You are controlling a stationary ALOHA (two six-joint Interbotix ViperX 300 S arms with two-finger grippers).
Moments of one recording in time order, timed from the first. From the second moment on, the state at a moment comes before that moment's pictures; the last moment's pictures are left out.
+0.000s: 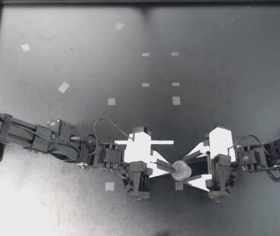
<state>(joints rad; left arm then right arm) -0.15 0.45 0.54 -0.05 -0.52 -0.11 0.26 0.24 1.10 0.16 -0.77 0.25</state>
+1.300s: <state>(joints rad) -0.15 0.19 0.83 -0.12 -0.83 -0.56 0.26 0.03 1.16 0.13 -1.02 0.10</state>
